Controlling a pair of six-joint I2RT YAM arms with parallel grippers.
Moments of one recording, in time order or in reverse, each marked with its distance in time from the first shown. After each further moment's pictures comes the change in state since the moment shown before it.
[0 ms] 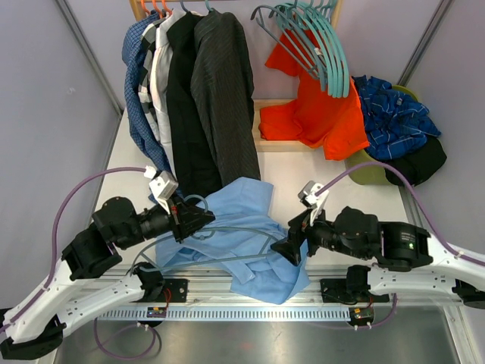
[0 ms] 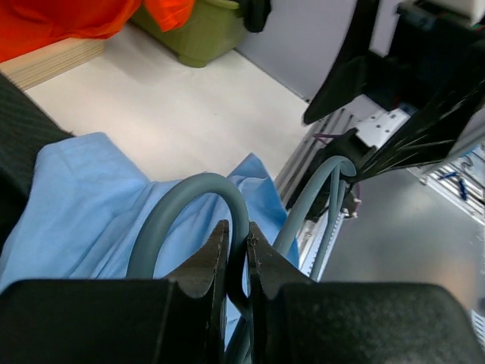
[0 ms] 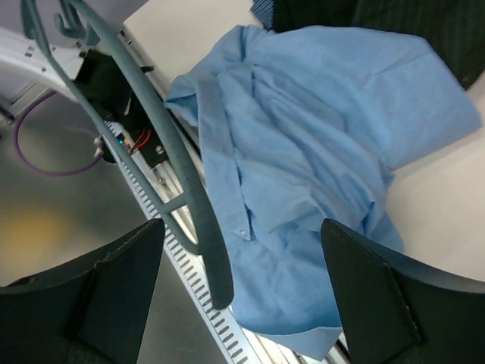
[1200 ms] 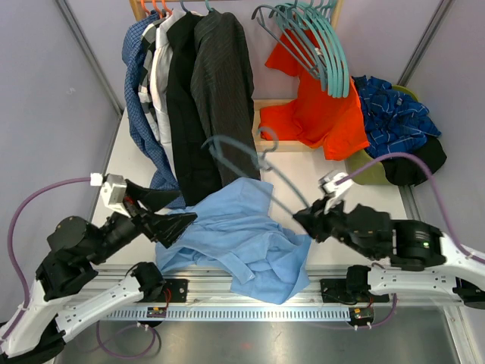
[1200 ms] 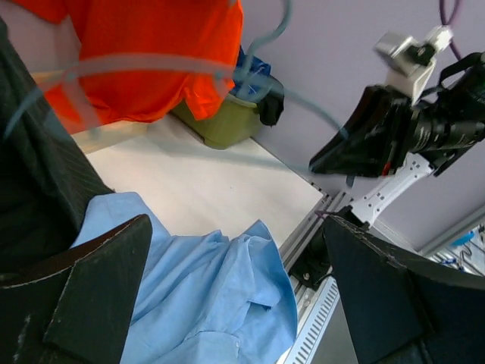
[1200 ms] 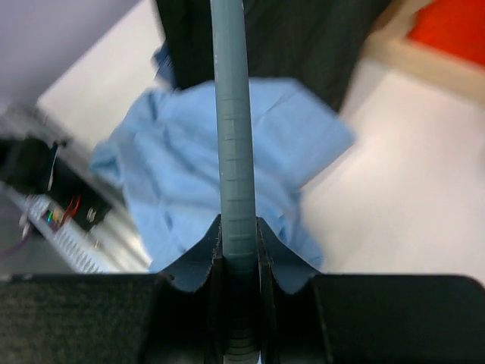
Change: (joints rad) left arm -0.002 -0.150 0.048 0.045 -0.167 -0.045; right arm 0.001 -0.011 0.046 -0.059 0.213 0.013
